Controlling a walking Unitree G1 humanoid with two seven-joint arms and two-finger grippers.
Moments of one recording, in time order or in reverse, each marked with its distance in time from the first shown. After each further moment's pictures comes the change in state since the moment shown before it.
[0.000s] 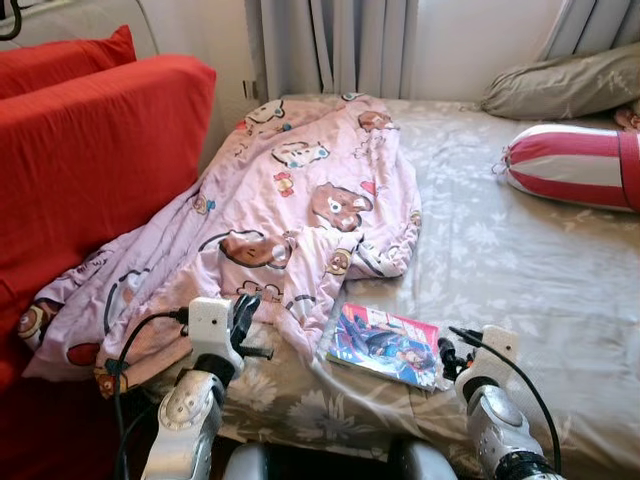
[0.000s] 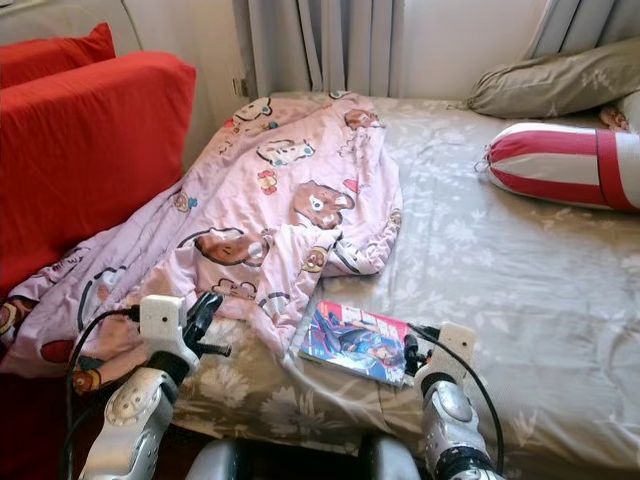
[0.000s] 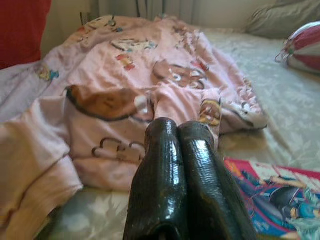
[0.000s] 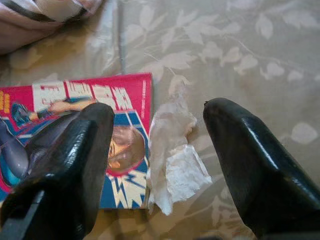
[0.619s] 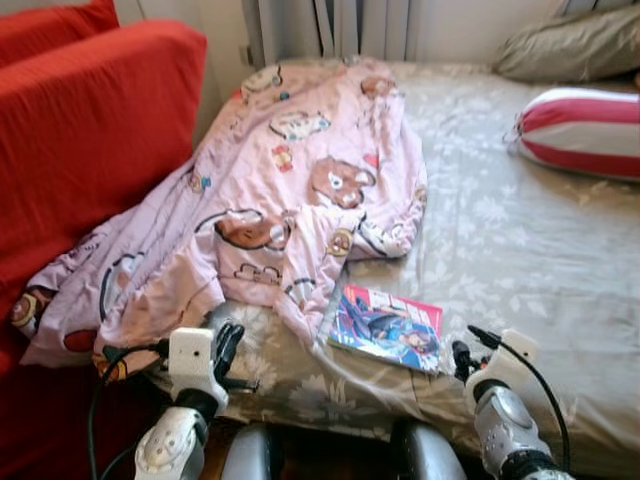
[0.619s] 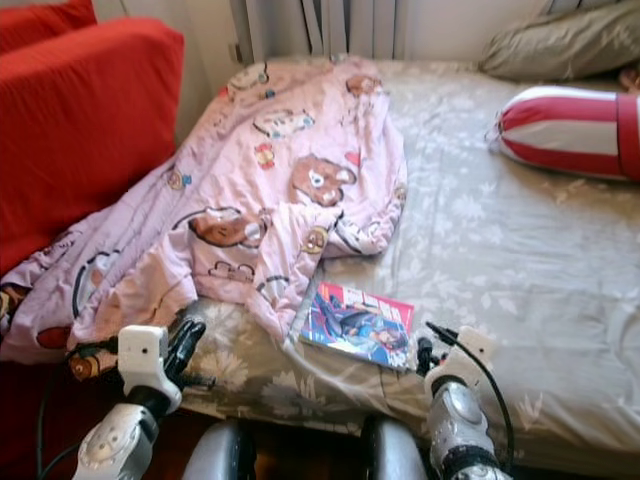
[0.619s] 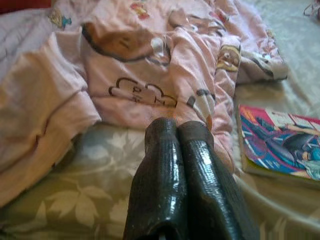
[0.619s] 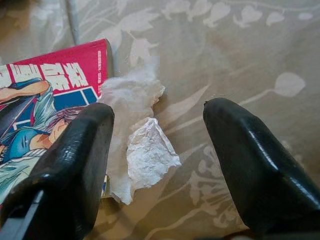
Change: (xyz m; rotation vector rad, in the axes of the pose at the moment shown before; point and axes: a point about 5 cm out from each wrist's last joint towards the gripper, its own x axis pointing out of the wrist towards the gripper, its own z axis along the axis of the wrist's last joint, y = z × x) left arm -0.040 0.005 -0.005 0.004 0.071 0.050; right arm 0.002 -0.009 0.005 0.111 -0.001 -0.060
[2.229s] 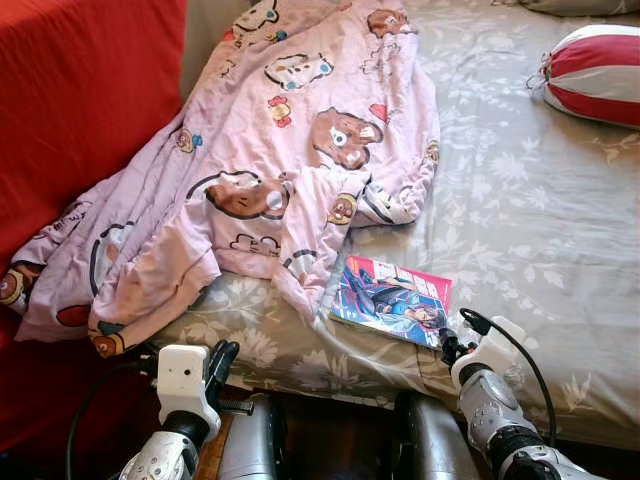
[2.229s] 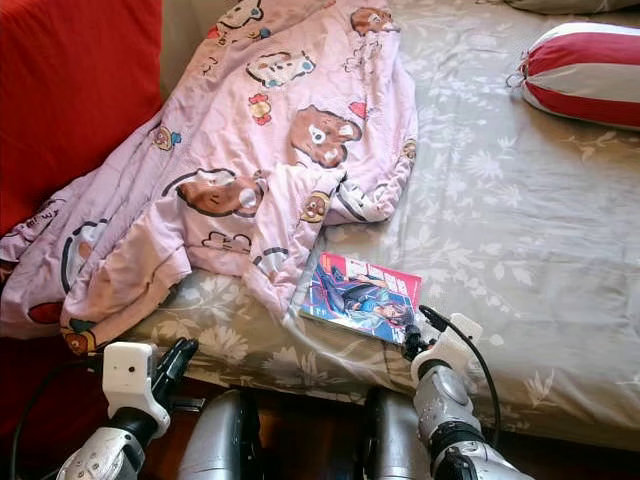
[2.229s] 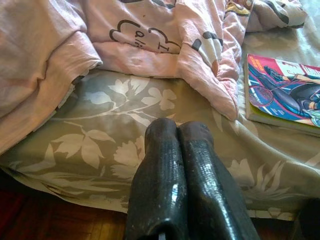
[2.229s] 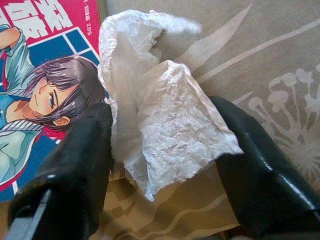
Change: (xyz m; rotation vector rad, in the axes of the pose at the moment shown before) left arm -0.029 -0.004 0.010 0.006 0.049 0.007; right arm 0.006 0.022 0.007 0.104 0.037 0.034
